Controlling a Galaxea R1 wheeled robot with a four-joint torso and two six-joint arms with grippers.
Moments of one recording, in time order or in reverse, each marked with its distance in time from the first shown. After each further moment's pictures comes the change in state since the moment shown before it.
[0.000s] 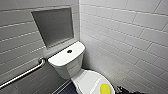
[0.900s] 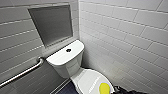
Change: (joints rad) left arm 0.004 0.001 -0.005 -0.005 -0.003 0.000; right arm 0.006 0.090 -0.137 -0.001 -0.034 0.000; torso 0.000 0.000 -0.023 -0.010
